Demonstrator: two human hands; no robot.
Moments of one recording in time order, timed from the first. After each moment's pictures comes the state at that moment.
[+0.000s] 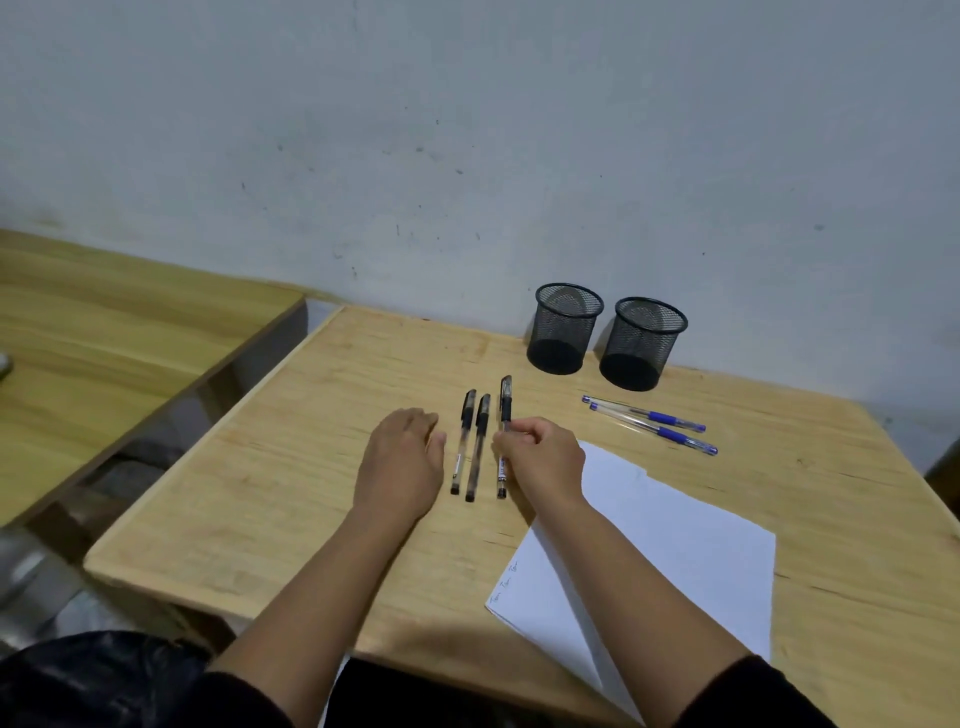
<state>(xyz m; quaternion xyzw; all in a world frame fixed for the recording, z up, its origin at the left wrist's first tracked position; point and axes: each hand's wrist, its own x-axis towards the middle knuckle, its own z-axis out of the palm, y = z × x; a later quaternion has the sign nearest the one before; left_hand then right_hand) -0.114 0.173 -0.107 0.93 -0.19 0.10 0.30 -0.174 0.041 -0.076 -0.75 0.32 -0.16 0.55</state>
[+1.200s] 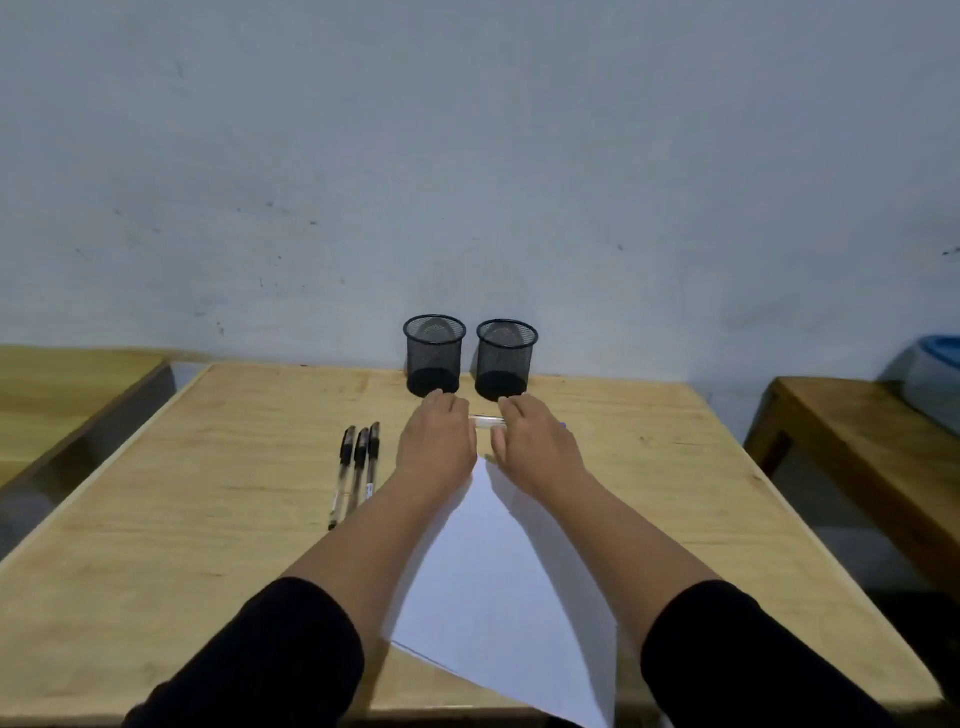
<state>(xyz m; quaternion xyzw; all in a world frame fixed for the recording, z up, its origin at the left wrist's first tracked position) -0.147 0.028 -0.059 0.88 -0.39 0.13 0.23 -0.237 -0.064 -0.036 -0.97 0.17 -0.17 0.06</state>
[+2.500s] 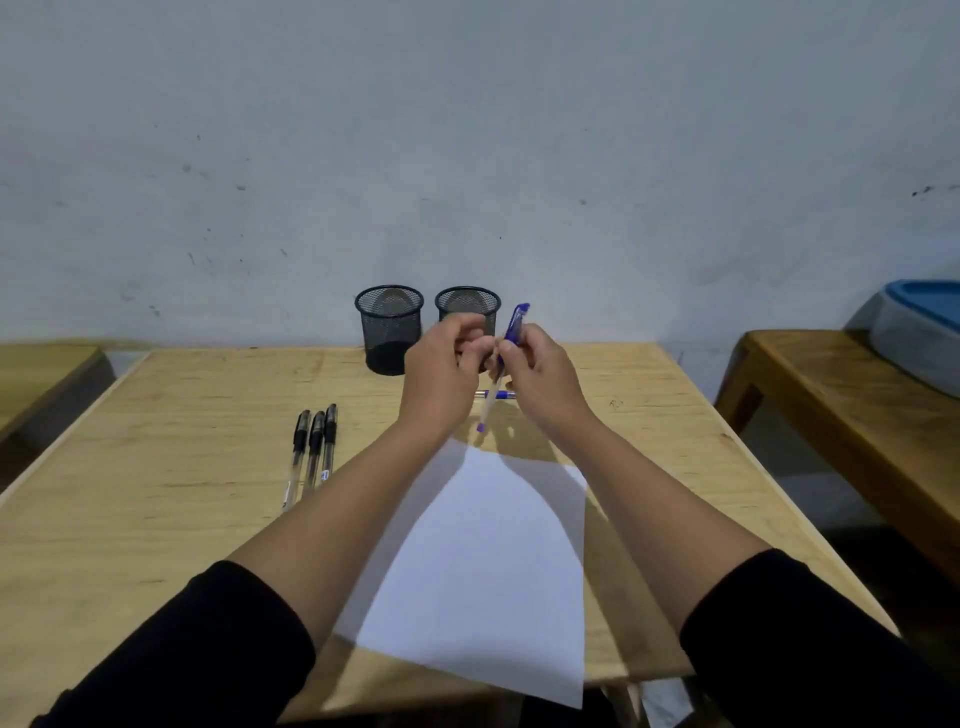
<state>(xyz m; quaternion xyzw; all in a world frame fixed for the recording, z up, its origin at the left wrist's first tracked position) -0.175 -0.010 -0.007 0.75 -0.35 0.06 0.56 -0.243 -0.104 -0.015 -0.79 0.18 -0.31 0.50</state>
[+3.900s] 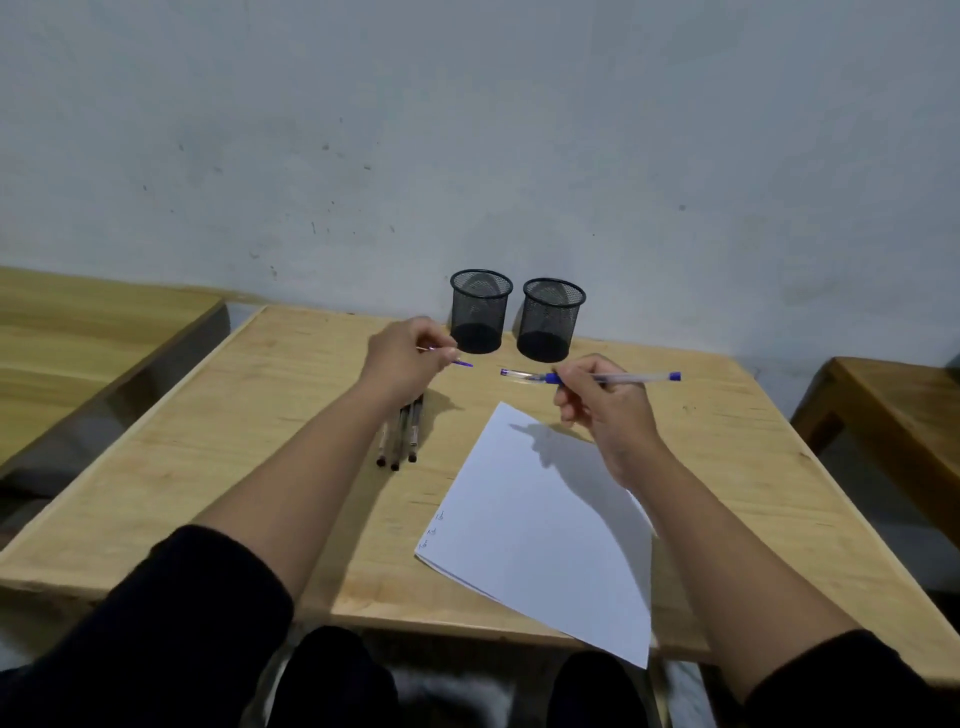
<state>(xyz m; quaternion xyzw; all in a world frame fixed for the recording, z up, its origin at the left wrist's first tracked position) -0.132 0.113 -0.006 0.83 -0.23 -0.02 0.50 -0.276 -0.054 -0.021 -0.66 0.12 -0.25 0.70</state>
